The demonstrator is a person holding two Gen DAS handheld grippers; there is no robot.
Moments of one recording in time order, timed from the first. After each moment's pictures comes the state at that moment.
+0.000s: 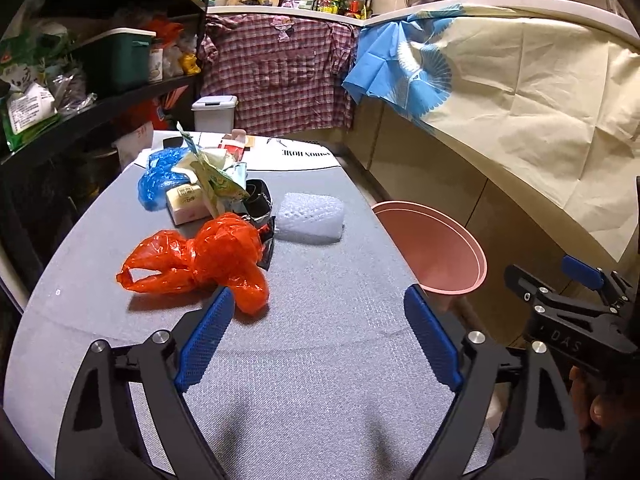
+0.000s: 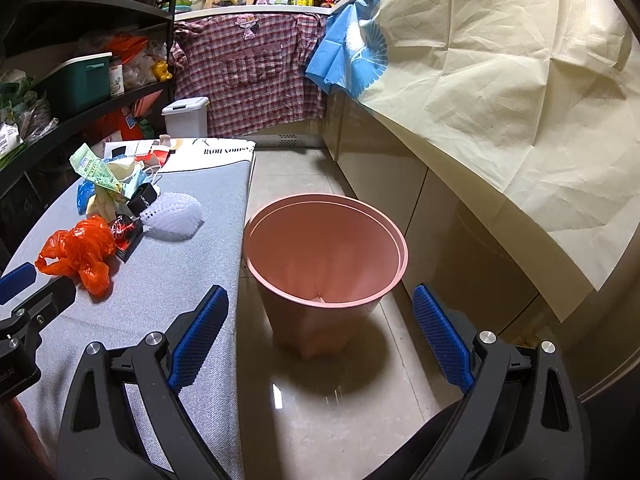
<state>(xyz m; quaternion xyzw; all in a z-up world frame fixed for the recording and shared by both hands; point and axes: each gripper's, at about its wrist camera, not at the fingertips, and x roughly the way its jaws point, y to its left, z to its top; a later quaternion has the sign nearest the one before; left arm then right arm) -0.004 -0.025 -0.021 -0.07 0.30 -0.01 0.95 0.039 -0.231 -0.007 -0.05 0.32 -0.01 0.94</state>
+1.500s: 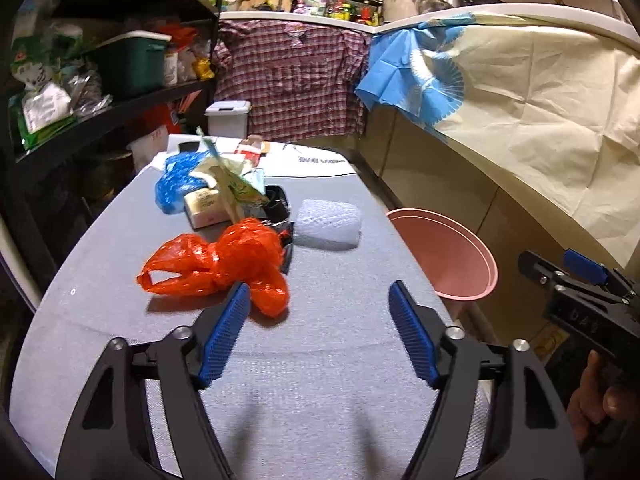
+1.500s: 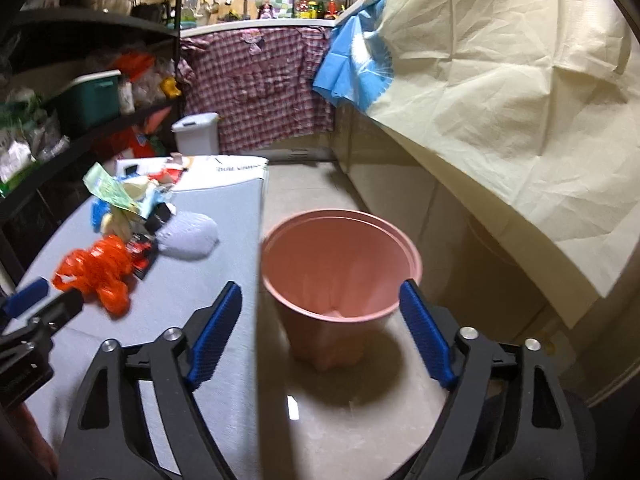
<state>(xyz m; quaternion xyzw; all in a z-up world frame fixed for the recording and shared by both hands) -0.009 -0.010 -0.021 -0.08 0.29 0.01 0.95 0.038 -0.226 0.003 -0.02 0.31 0.02 0.95</state>
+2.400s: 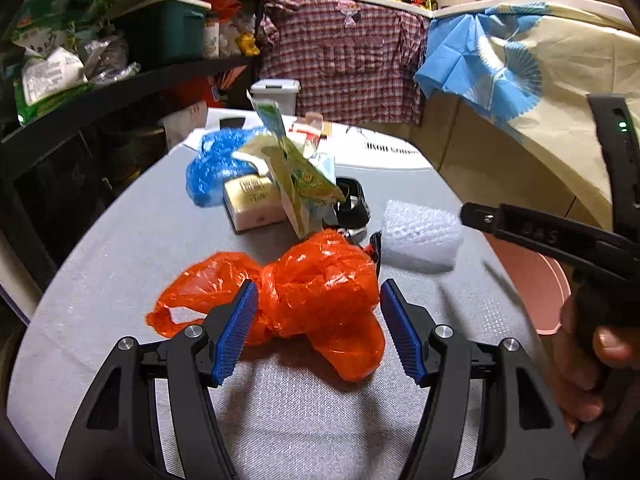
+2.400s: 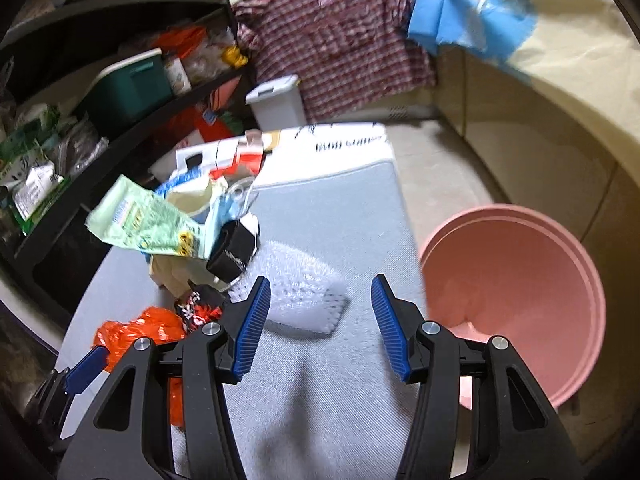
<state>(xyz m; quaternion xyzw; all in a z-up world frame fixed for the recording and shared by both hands) 0.069 0.036 -0.058 -0.08 0.32 0.09 0.94 0.197 -0.127 -0.052 0.05 0.39 0.18 0.90</state>
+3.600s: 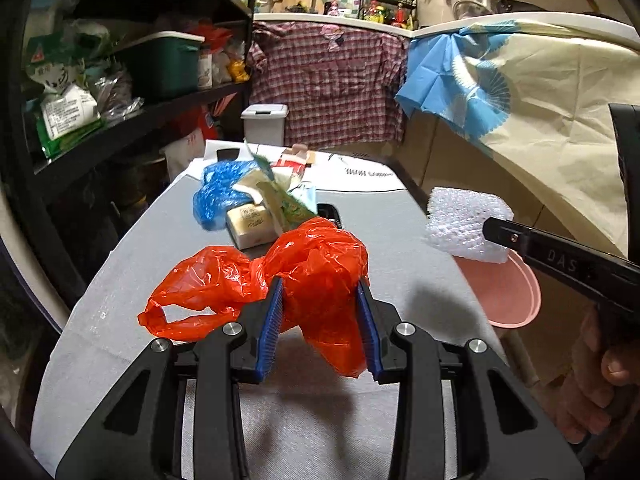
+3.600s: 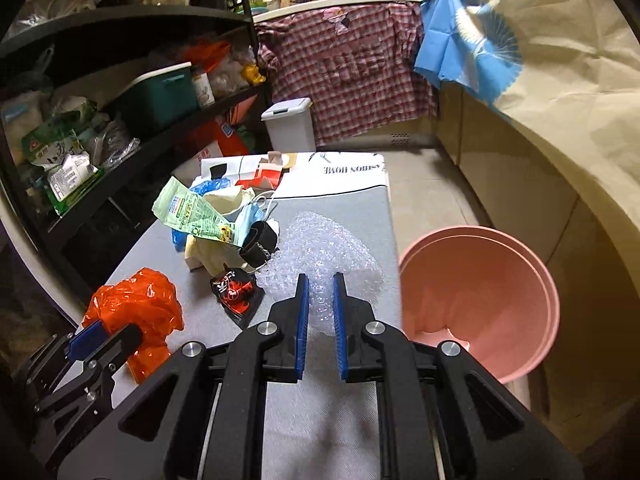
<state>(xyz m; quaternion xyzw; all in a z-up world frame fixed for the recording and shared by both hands) 0.018 0.021 -0.011 -0.07 0.28 0.07 0.95 0.124 -0.157 0.005 0.02 0.35 0.19 0.92</state>
